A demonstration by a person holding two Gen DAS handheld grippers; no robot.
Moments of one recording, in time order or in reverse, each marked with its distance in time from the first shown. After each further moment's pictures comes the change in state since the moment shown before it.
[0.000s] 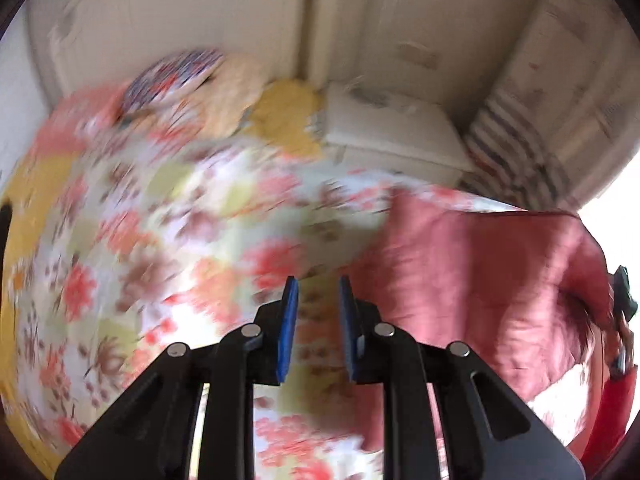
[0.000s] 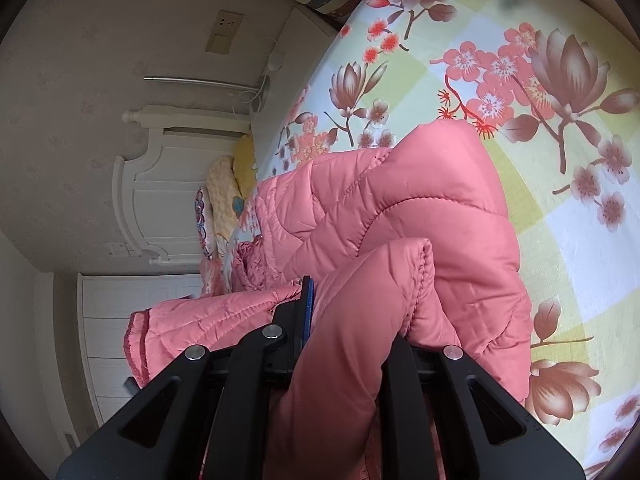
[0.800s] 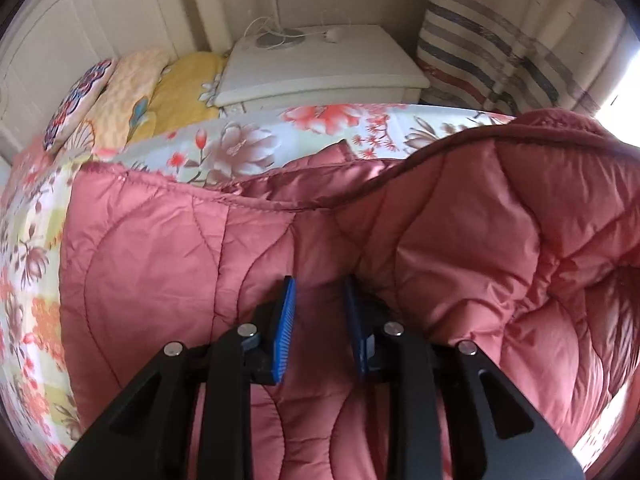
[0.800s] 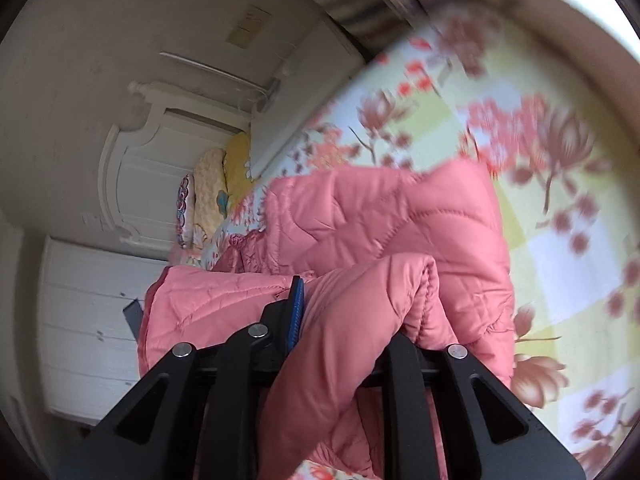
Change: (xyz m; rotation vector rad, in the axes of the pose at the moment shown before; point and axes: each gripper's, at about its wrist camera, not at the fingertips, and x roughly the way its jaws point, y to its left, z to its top) left arm 0.164 -0.193 -0.071 0.172 0.178 0.069; right arm -0.021 0.055 -0.019 -0.209 -0.080 -0.129
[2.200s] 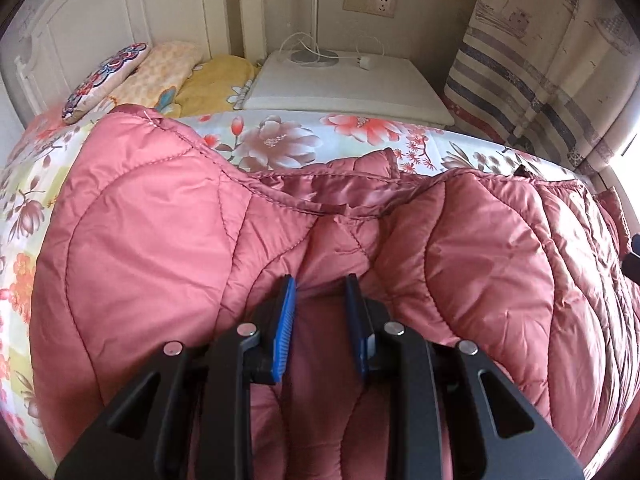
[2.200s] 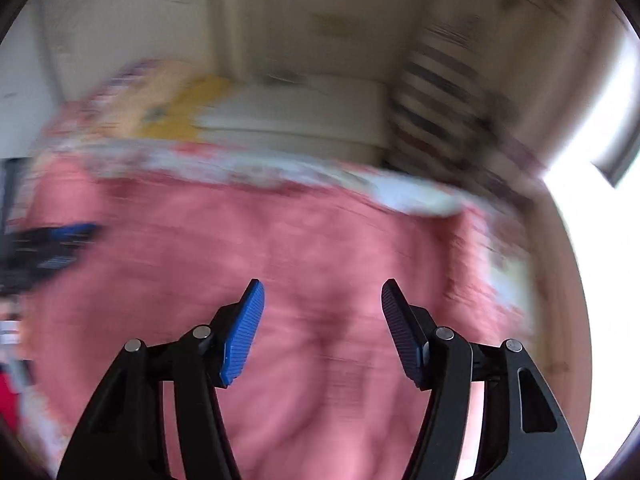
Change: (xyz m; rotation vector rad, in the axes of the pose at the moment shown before) left arm 0.013 0.029 -0.024 -0.152 -0.125 -0.004; right arm 0.085 0.123 -0.054 -0.779 -0.095 -0.512
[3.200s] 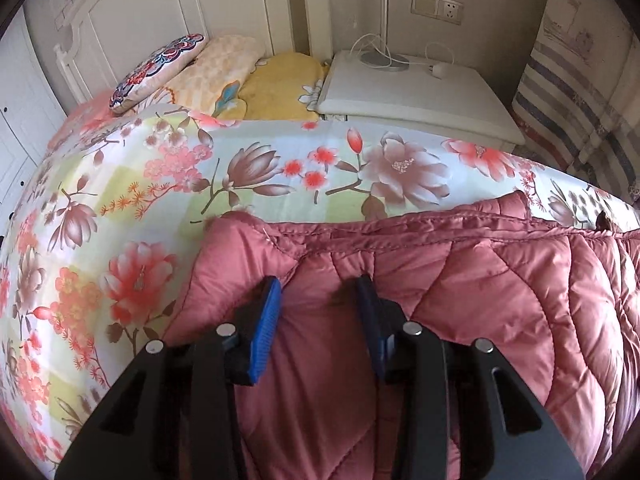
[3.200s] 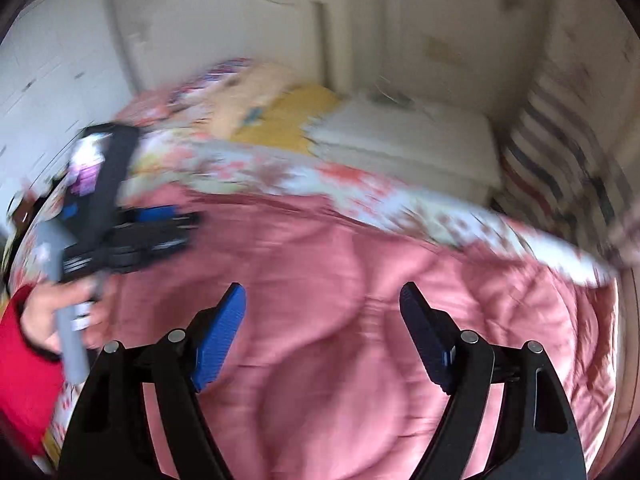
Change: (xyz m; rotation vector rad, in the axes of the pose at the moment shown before) left arm 0.009 0.070 0.022 -0.067 0.002 0.168; right arm 0.027 0.121 0.025 -0.153 -0.055 0.190
